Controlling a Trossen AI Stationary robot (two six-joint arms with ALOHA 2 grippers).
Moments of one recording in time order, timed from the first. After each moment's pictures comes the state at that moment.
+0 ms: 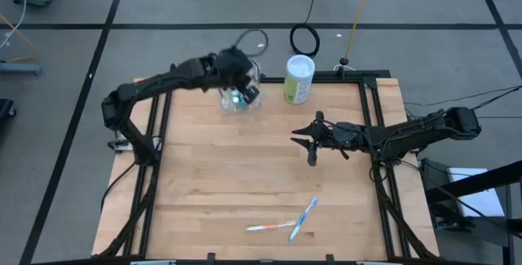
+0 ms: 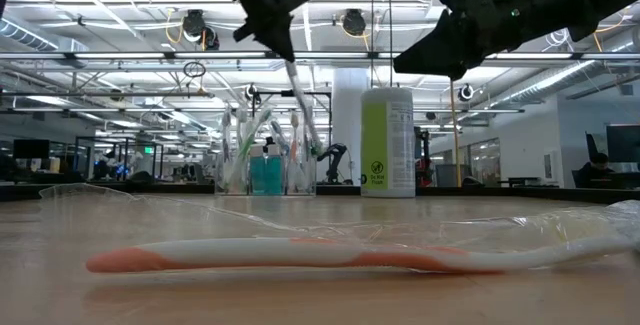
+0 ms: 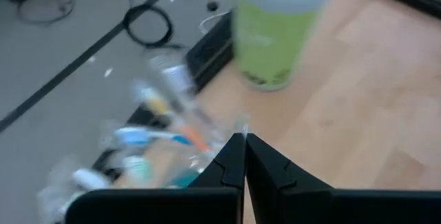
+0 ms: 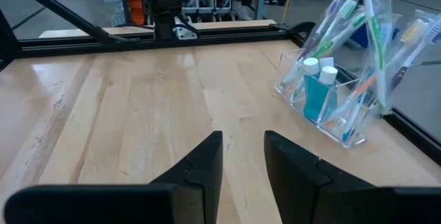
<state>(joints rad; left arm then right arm) 0.40 1.65 1.64 -0.78 -0.22 -0.17 0.03 1.13 0.47 0.41 0.23 0.06</state>
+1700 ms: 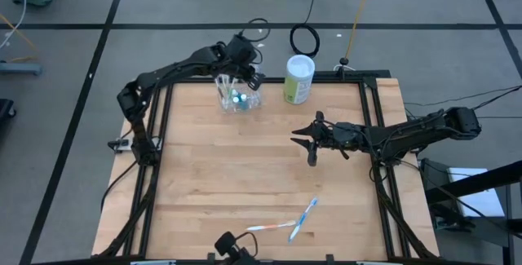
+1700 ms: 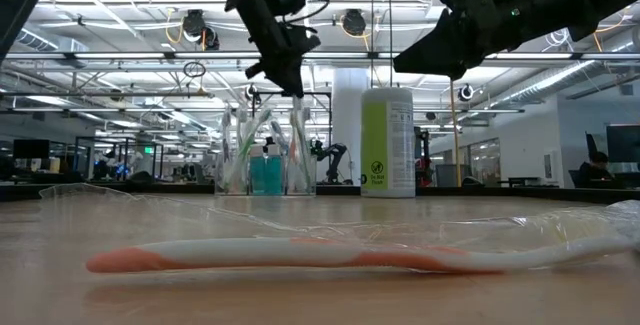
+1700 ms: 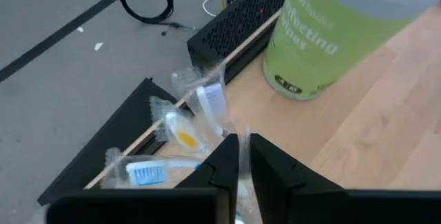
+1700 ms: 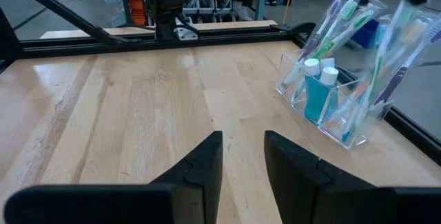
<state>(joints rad) 0.57 1.83 1.70 -0.72 -0.08 -0.15 0.03 1.13 0.47 0.42 0.23 0.06</state>
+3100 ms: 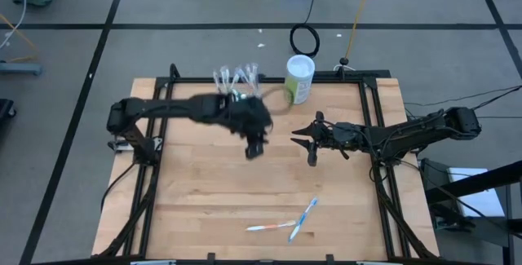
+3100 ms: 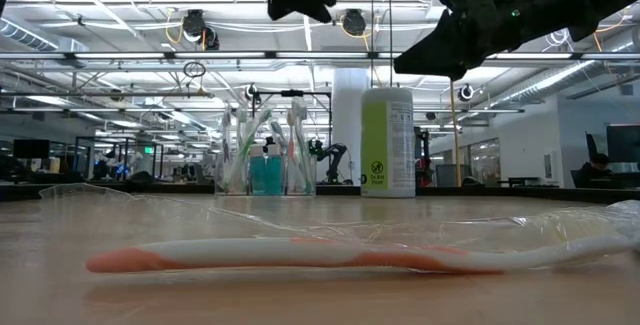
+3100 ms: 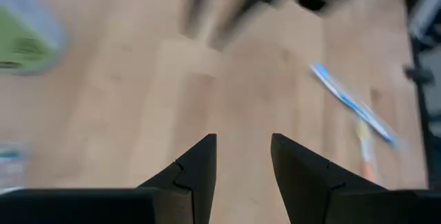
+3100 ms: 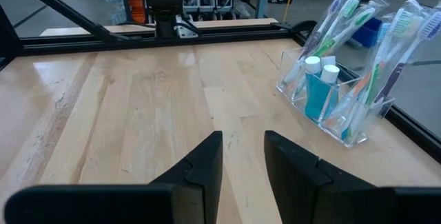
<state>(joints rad) 0.05 1.71 1.67 -0.82 0.08 -0.16 0.03 1.13 0.47 0.41 0.23 0.06</state>
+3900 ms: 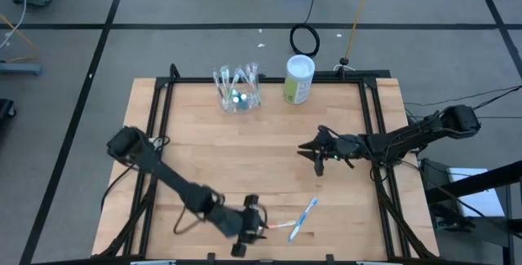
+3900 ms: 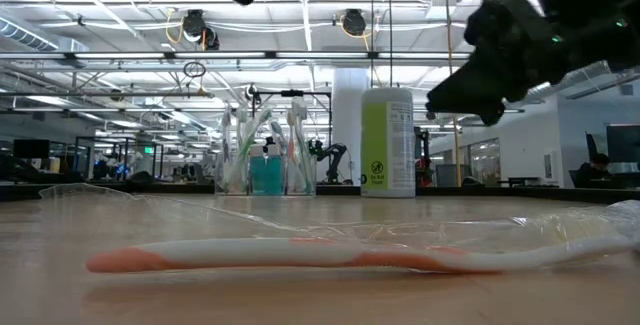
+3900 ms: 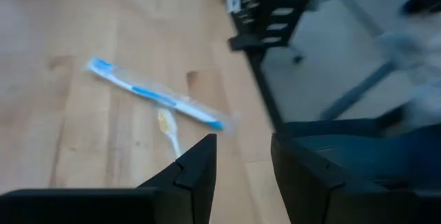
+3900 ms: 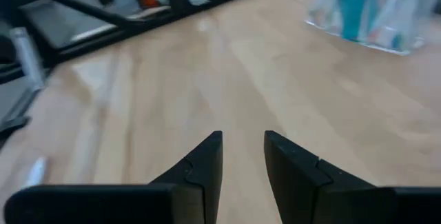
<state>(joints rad) -0.60 1.86 1.24 0.08 -0.20 -0.32 0.12 1.13 0.29 0.50 0.23 0.39</state>
